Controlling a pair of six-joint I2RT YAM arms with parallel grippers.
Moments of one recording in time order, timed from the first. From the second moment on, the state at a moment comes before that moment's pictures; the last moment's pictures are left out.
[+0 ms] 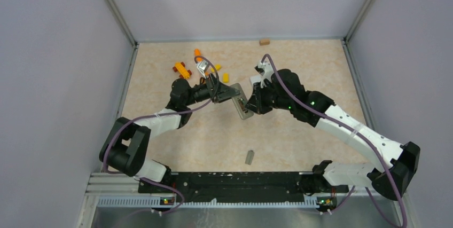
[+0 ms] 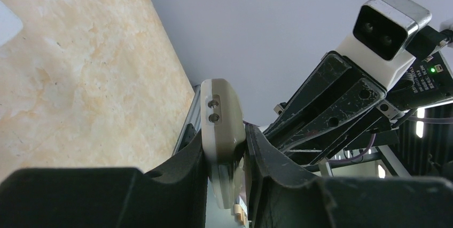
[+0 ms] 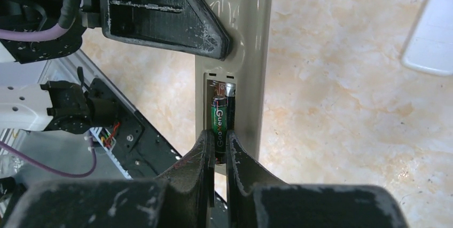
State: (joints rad) left arm -0.43 1.46 0.65 0.95 0.82 -1.32; right arm 0.82 1.17 1.14 -0.51 -0.13 0.44
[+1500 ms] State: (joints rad) left arm -0.42 1.51 0.65 1.16 0.72 -1.69; right arm 0.82 0.83 0.88 -0.11 0.01 0.65
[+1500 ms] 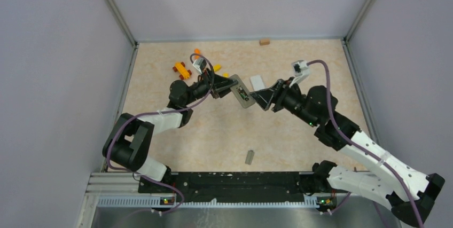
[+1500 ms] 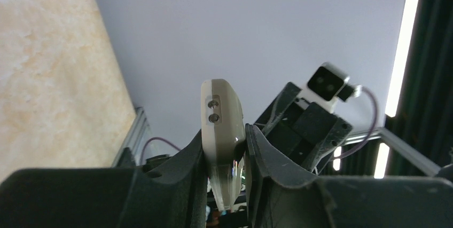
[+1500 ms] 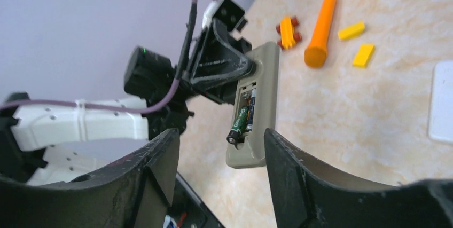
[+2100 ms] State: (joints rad) left arm -0.43 1.46 0.65 1.30 0.57 -1.99; right arm 0.82 0.87 0.79 0.19 0.04 0.87
